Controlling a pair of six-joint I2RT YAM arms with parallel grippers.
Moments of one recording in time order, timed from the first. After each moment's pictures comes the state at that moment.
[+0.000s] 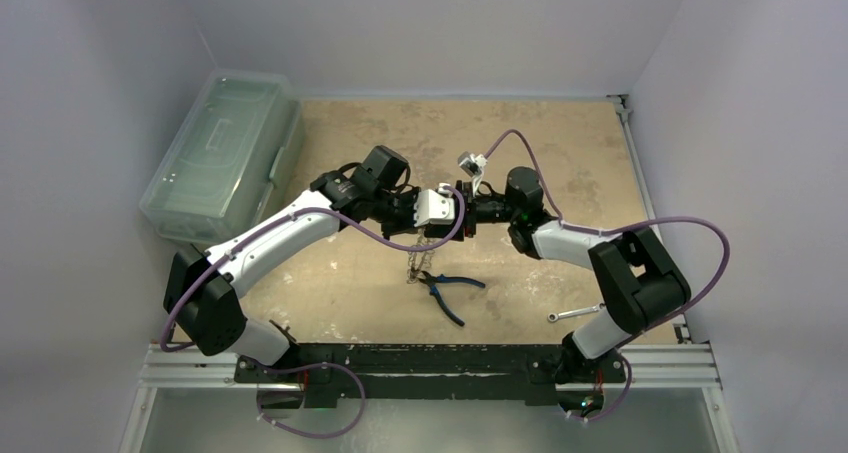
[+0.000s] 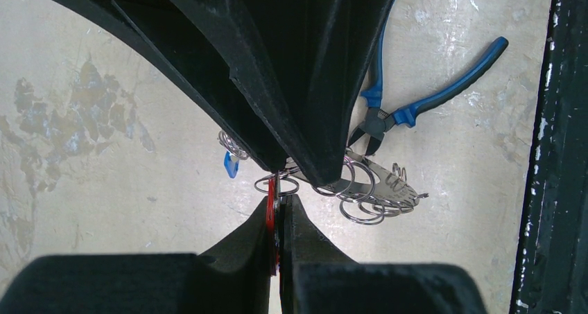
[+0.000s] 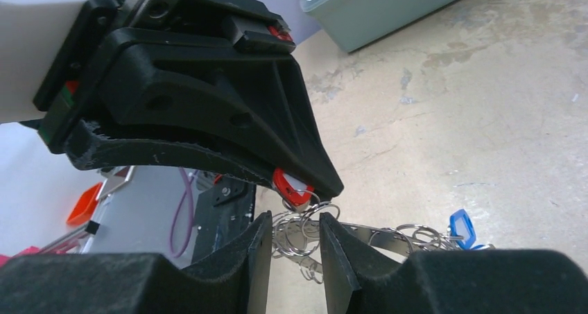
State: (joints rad) left arm -0.71 1.47 1.25 -0.71 0.40 0.74; right arm 0.48 1.57 0.69 0.79 -1.06 0.51
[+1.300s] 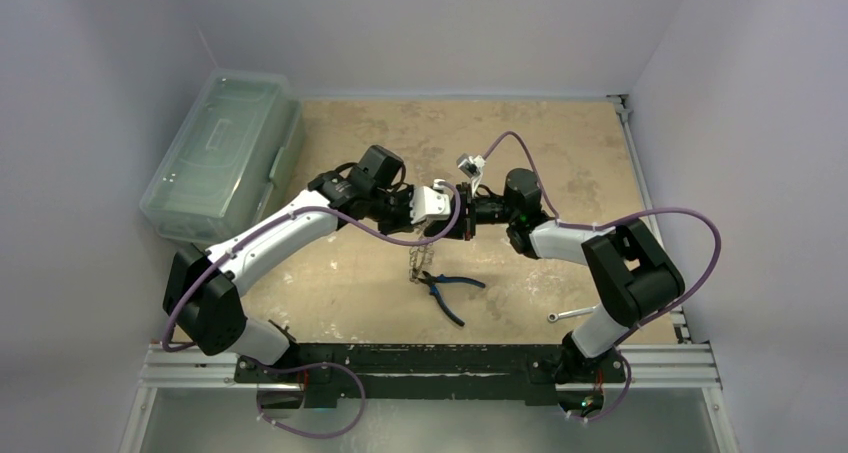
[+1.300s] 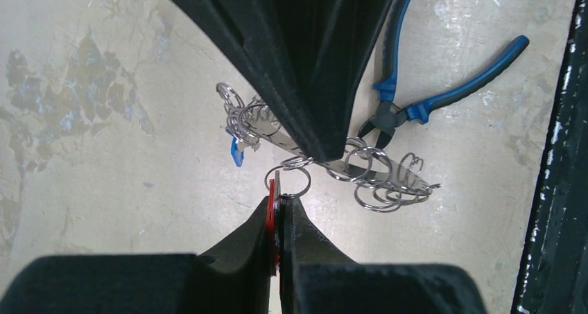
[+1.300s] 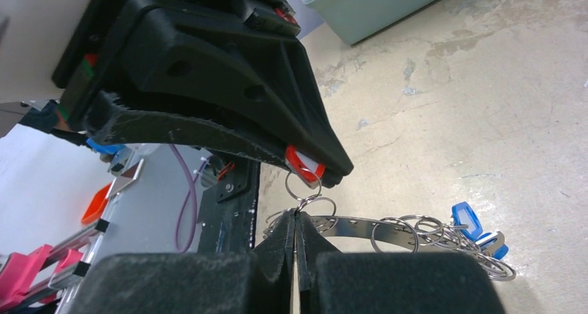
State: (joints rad) left arm -0.69 1.47 1.22 -0.69 0.40 0.71; right arm 0.48 1.62 0.68 0.87 -1.09 0.57
